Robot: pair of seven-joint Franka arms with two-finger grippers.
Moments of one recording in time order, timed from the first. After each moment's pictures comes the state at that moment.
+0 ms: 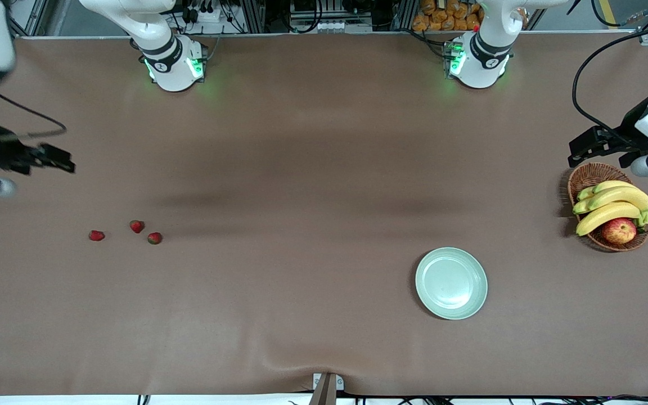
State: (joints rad) left arm -0.05 0.01 -0.01 -1.60 0.00 1.64 -0.04; right arm 0.00 0.10 -0.06 -1.71 0.01 1.67 -0.10
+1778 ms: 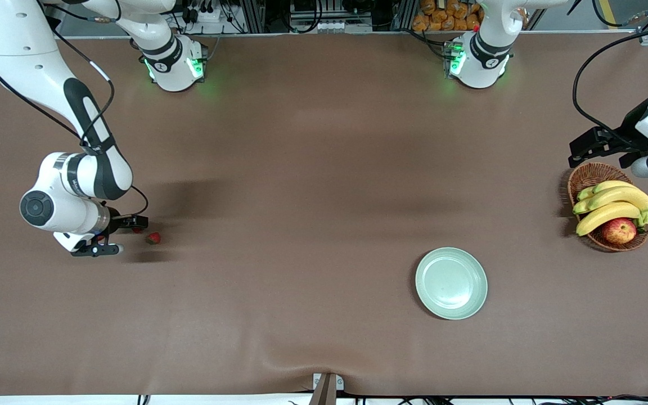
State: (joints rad) left arm -0.05 0.02 -0.01 -1.60 0.00 1.64 -0.04; right arm -0.03 0.52 -0.07 -1.97 0.01 2.32 -0.14
